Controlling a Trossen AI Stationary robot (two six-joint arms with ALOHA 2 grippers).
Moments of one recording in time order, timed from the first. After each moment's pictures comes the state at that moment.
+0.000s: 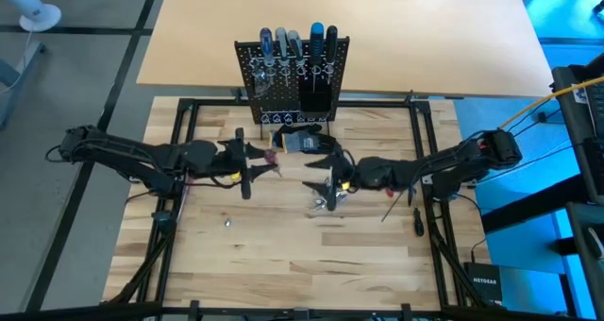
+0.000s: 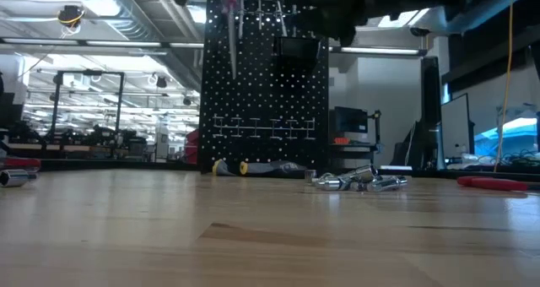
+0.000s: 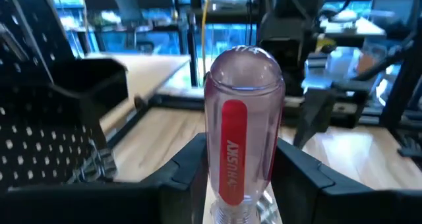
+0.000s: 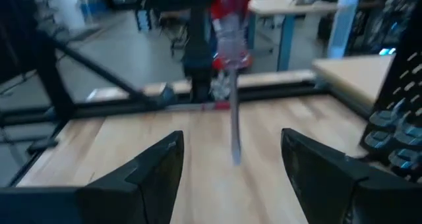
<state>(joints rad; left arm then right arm) -0.14 1.05 0.77 0.15 -0.36 -0.02 0.13 1.44 0.74 0.61 0.24 0.07</state>
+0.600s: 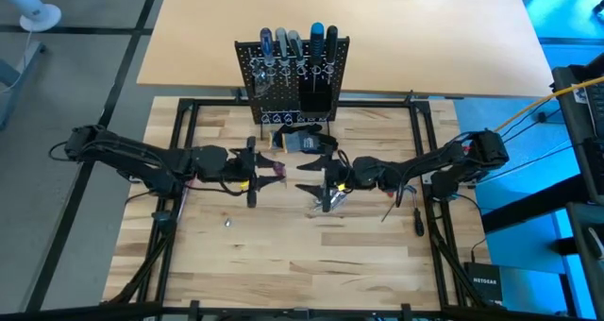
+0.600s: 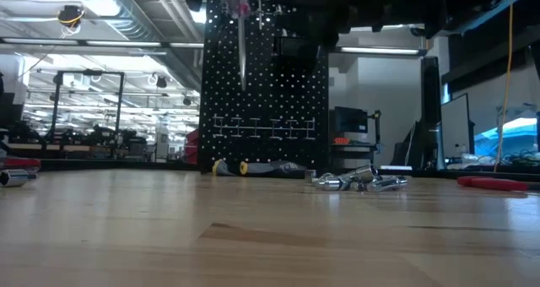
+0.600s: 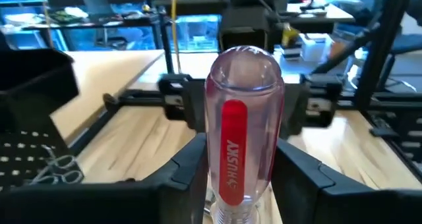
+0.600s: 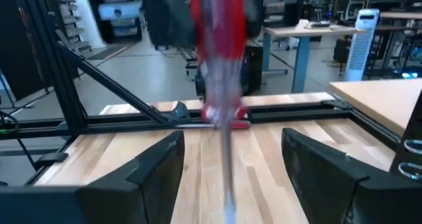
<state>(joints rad) -0.15 1.14 0.77 0.21 -0.27 0.00 0.10 1.56 0.74 0.82 0.13 0.03</state>
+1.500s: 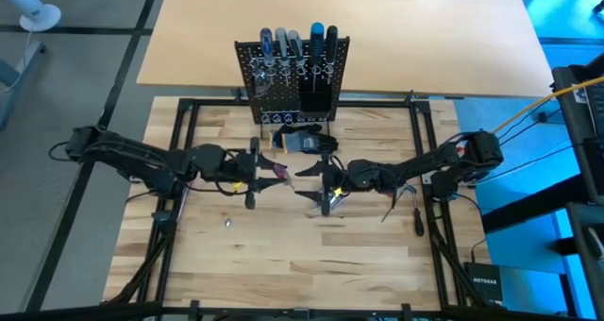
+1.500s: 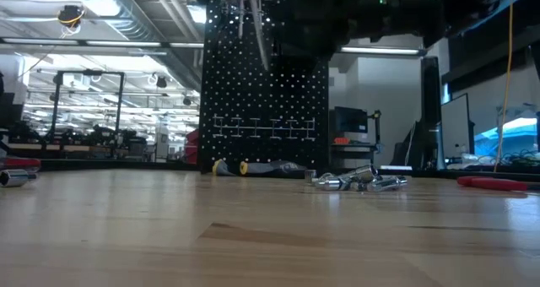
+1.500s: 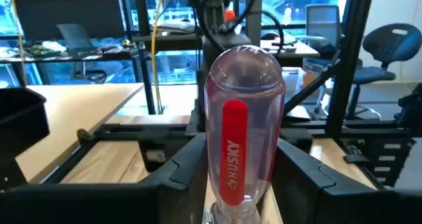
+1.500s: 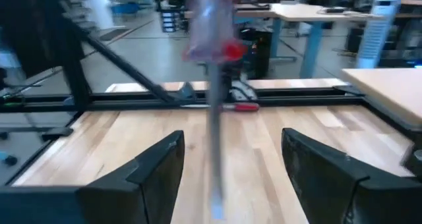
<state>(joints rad) -0.13 1.16 0.73 0.42 -0.16 0.03 0.10 1.61 0.74 0.80 0.08 0.02</state>
